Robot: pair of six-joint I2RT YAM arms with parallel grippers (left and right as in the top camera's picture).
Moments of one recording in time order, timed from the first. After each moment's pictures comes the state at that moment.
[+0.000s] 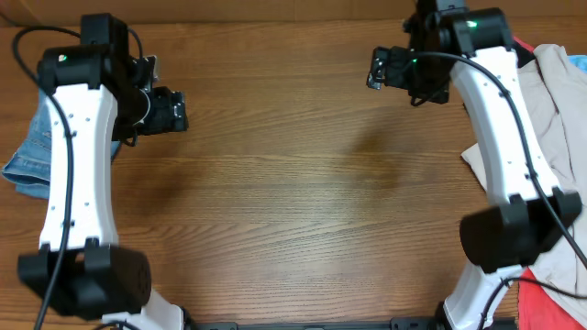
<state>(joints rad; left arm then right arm) 0.10 1.76 1.86 -1.44 0.13 -0.04 0.17 1.96 2.13 -1.39 -0.14 0.34</state>
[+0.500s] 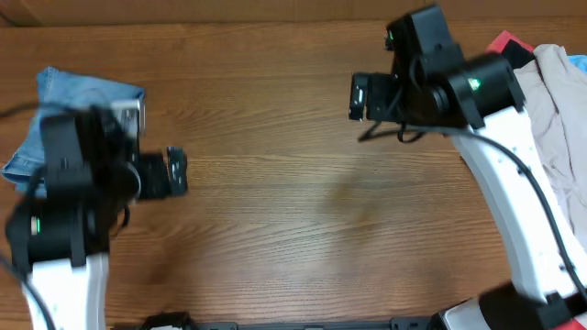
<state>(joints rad) 0.10 1.09 1.37 -1.20 0.15 -0.02 0.38 1.65 1.94 -1.36 0.02 0.44</state>
